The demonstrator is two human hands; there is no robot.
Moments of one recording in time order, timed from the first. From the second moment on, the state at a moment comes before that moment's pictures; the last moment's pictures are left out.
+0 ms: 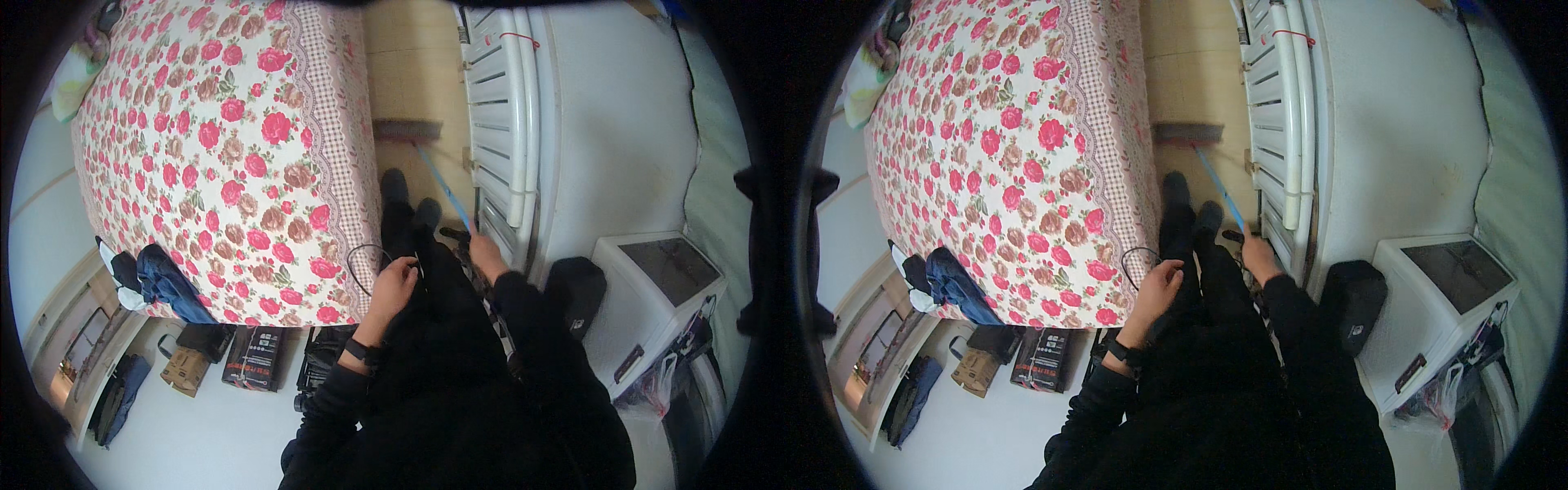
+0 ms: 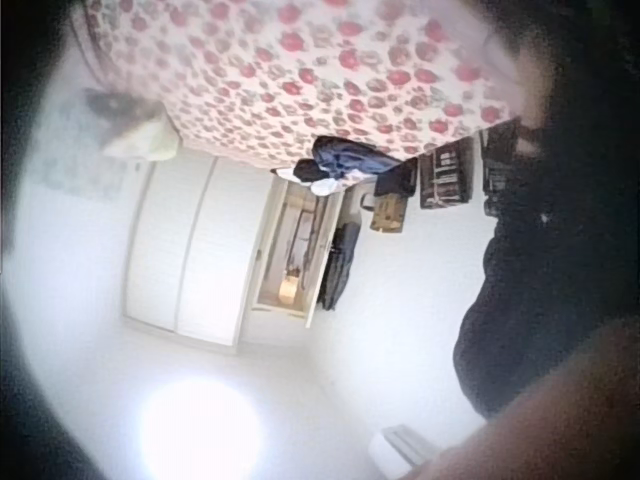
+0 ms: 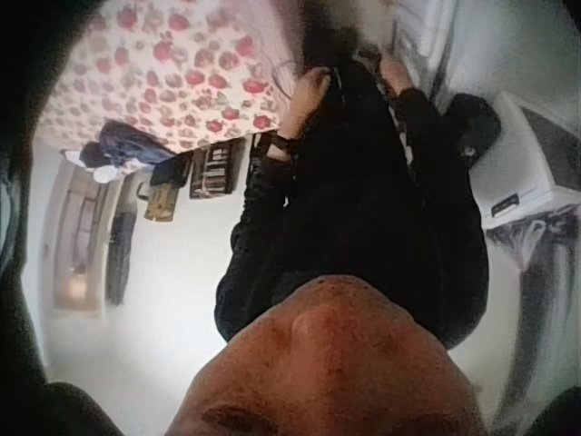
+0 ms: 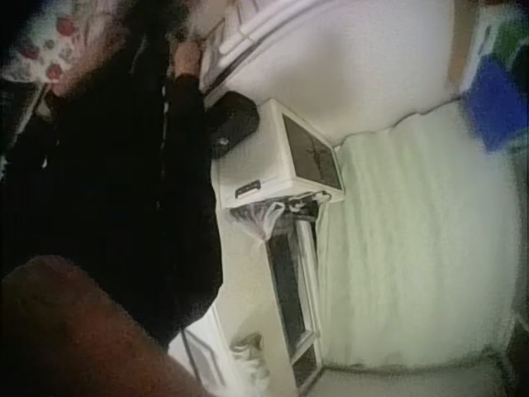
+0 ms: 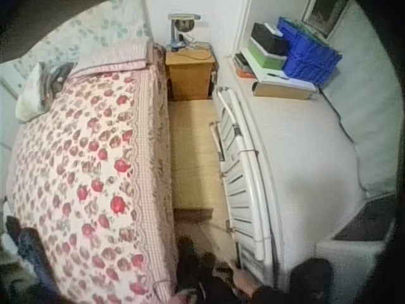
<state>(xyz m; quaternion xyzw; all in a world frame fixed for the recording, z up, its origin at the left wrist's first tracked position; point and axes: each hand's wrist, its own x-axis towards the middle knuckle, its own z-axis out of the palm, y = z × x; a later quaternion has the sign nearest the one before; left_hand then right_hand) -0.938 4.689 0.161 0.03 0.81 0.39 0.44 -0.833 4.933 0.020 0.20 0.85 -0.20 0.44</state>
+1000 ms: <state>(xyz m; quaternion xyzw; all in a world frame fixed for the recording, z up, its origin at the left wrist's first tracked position) -0.781 4.424 0.153 0.08 0.79 0.42 0.44 -0.578 4.721 0.031 0.31 0.78 -0.21 0.50</state>
